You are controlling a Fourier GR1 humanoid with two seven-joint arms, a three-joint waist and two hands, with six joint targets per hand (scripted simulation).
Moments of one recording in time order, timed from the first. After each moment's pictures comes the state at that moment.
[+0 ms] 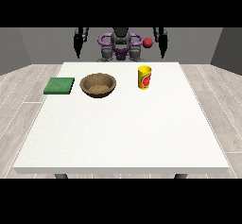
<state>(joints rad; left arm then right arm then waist) 0.01 0.08 -0.02 -1.57 0.04 0.02 0.03 -0.03 -0.08 0.01 -1.57 0.01 -0.02 0.04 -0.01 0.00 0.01</state>
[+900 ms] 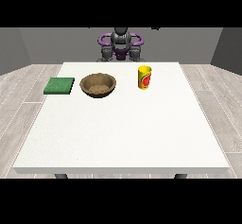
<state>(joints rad) -0.04 0.04 -0.05 -1.89 0.08 0.15 0.44 0.04 -0.09 -0.03 -1.94 -0.14 -0.04 0.44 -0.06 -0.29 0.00</state>
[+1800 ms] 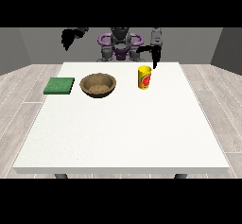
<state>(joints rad) -0.22 0.05 0.05 -1.51 0.01 0.11 -0.18 -0.12 -0.10 -0.11 -1.84 -0.17 0.04 0.08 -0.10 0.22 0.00</state>
